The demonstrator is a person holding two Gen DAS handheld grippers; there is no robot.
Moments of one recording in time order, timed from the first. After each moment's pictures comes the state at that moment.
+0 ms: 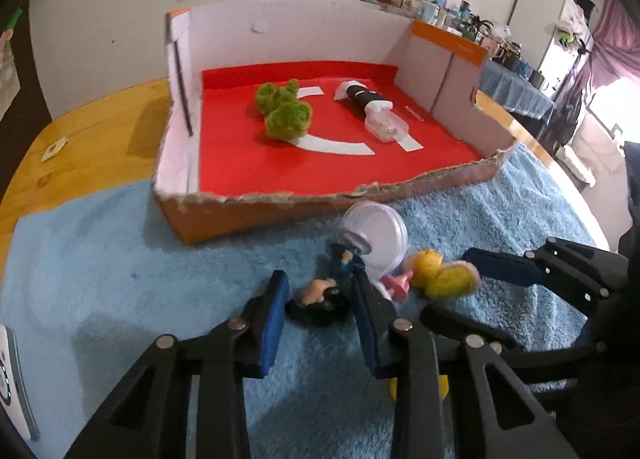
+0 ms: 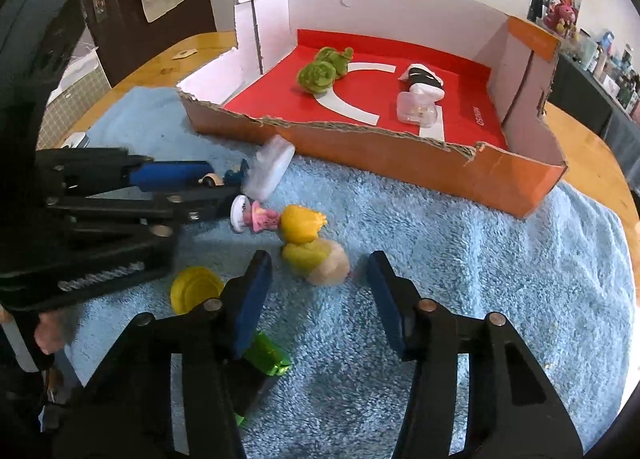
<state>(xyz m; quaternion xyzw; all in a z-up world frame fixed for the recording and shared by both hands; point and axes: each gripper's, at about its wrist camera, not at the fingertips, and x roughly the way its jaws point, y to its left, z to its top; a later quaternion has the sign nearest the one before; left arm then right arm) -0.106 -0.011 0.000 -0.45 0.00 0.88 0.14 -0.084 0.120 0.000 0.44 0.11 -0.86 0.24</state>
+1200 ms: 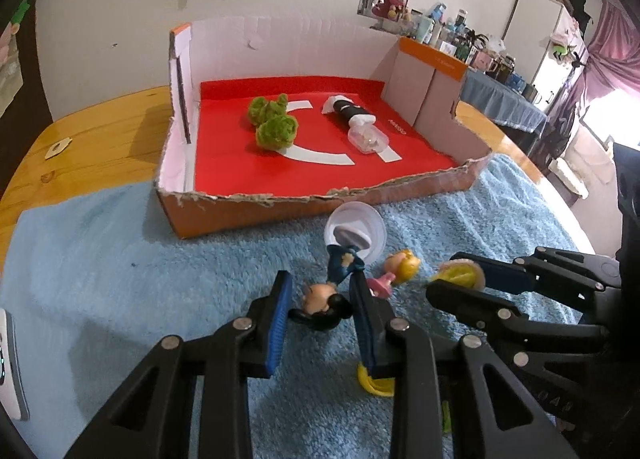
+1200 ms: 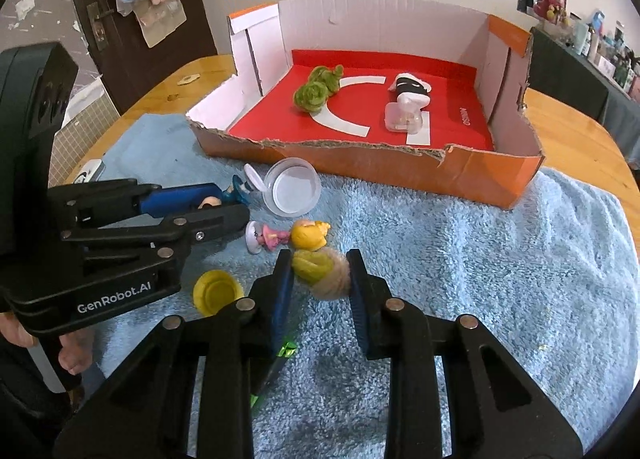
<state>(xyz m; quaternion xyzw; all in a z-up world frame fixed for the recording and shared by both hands) -0.084 -0.011 0.014 -0.43 -0.02 0.89 0.15 -0.075 0.137 0.019 0.43 0.06 -0.87 0.24</state>
